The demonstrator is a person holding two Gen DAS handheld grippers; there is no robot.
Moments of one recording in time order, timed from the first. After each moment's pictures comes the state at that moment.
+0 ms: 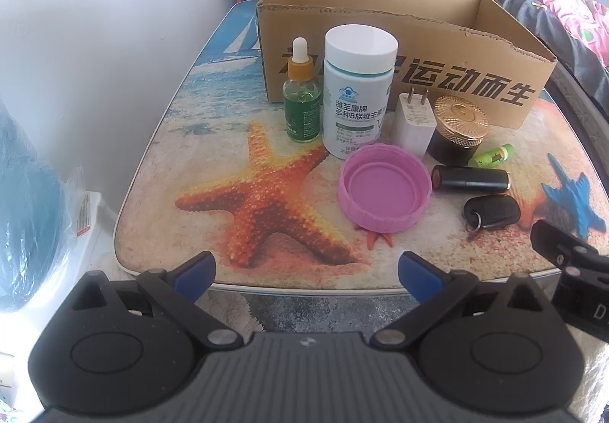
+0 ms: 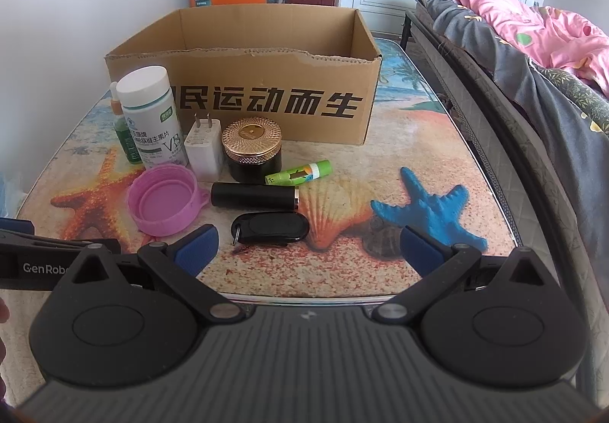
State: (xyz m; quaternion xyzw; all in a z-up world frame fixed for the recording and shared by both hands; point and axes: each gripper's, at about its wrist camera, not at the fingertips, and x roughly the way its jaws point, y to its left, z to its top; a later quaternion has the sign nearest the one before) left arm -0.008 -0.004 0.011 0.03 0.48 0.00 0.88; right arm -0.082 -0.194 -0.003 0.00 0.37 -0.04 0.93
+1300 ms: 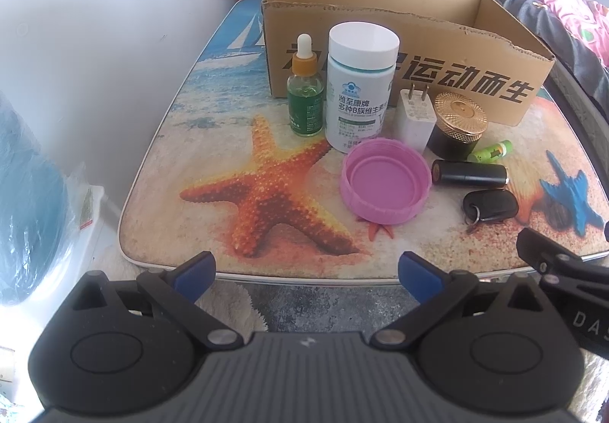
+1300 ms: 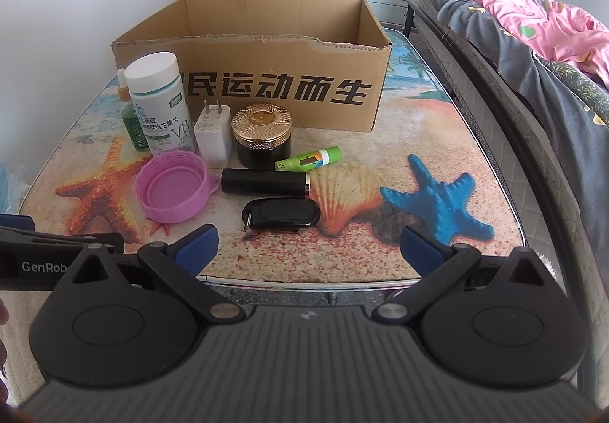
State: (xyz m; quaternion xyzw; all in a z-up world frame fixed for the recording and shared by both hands) left arm -0.014 -0.003 0.014 0.03 0.48 0.00 0.87; right arm -0.084 -0.186 -0.006 0.00 0.39 -0.04 0.92
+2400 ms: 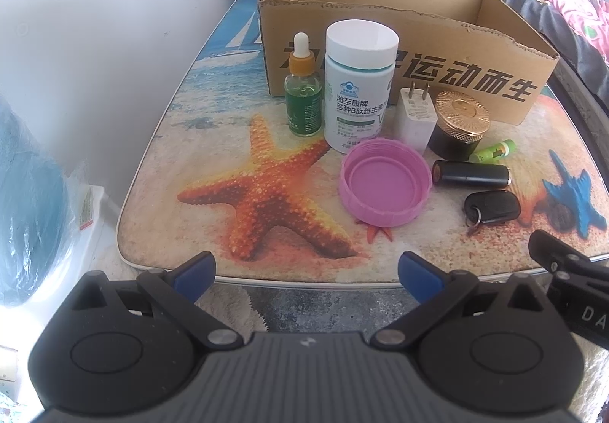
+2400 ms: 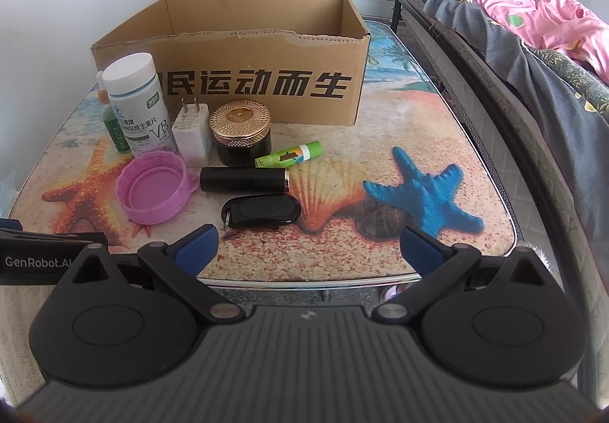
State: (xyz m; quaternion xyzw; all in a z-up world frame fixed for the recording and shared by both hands) left arm -0.006 -0.010 0.013 0.03 0.49 0.01 0.87; right arm -0.081 -0.199 -0.010 0.01 0.39 -0.06 0.92
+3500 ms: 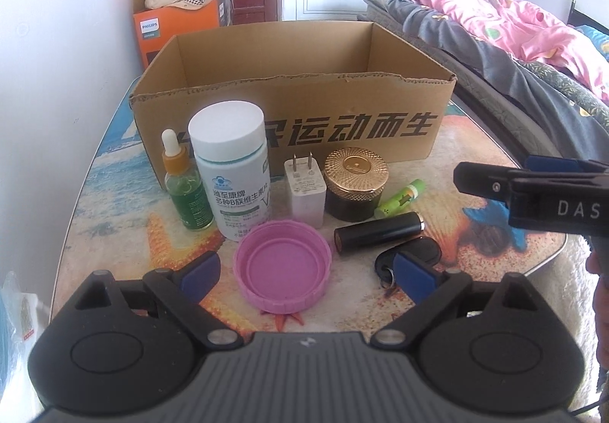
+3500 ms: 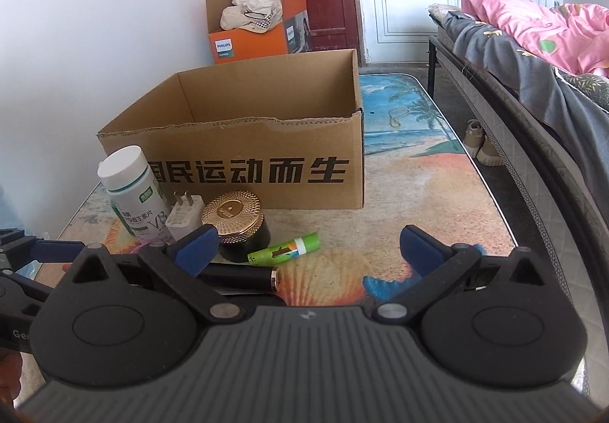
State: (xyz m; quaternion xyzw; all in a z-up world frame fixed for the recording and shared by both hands) left arm 0.013 -0.052 0.018 0.07 0.40 -0.15 0.90; right arm -0.042 -0.259 0.001 0.07 0.30 0.03 0.95
